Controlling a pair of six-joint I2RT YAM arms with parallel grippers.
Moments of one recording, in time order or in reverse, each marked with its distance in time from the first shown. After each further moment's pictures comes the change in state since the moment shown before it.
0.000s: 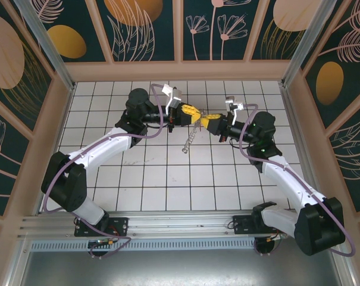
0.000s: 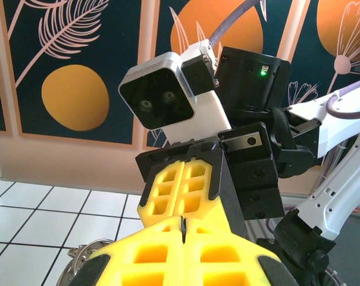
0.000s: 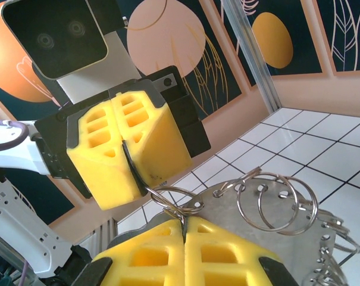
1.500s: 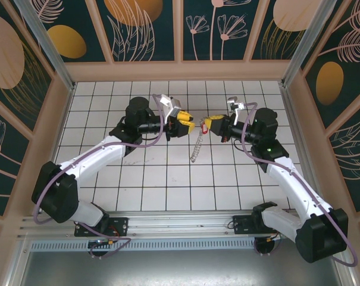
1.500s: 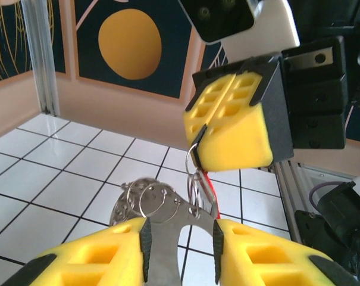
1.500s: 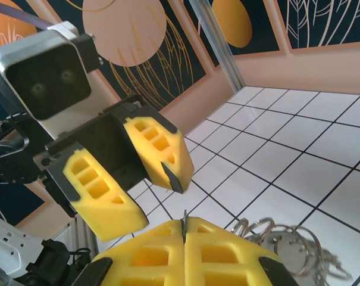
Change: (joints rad) left arm -0.013 -0.113 -0.119 -0.248 -0.216 0.162; right arm -0.020 -0.066 0.078 -0.343 0.079 -0.135
